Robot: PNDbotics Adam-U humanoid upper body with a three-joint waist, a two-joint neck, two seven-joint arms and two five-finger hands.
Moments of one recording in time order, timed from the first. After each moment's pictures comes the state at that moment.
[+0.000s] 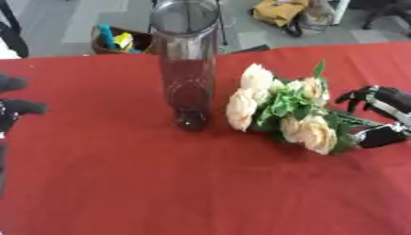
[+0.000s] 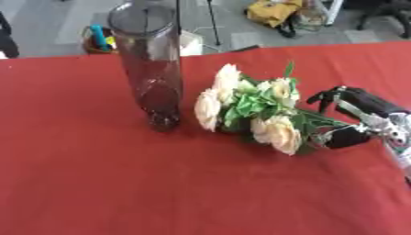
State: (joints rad) left arm -0.35 0.13 0.02 -1.98 0.01 -0.28 -0.11; right arm -0.49 -0.80 0.02 -1.44 0.64 -0.14 0.32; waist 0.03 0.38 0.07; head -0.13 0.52
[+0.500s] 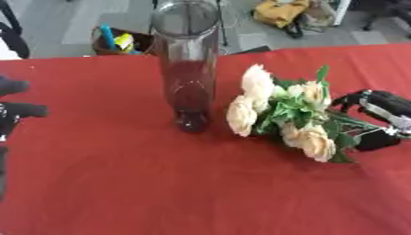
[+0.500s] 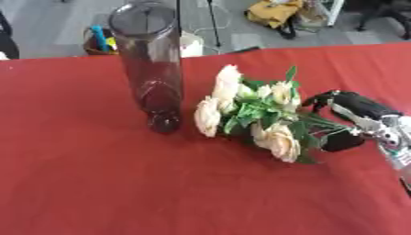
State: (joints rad) left arm -0.35 0.13 0.02 -1.98 0.01 -0.28 -0.11; right arm -0.50 -0.80 0.04 -1.43 0.68 -0.13 0.36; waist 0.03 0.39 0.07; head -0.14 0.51
